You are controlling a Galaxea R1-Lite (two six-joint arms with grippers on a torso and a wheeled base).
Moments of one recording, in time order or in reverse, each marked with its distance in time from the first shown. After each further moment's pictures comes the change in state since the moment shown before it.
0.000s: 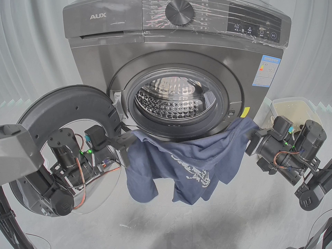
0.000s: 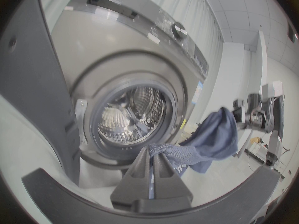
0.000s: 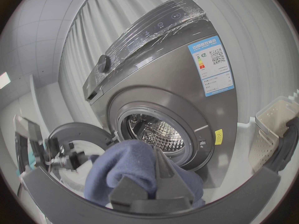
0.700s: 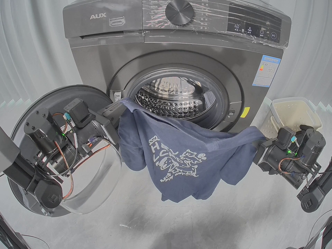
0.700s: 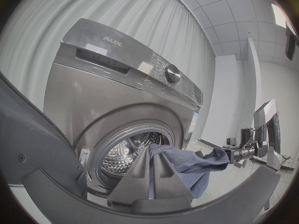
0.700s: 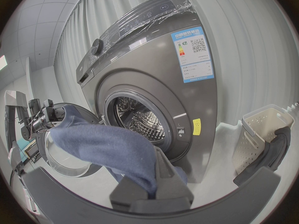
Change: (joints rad) left arm 0.011 -0.160 -0.065 0.002 0.004 -0.009; right arm -0.112 0.045 0.112 -0.072 0.044 -0.095
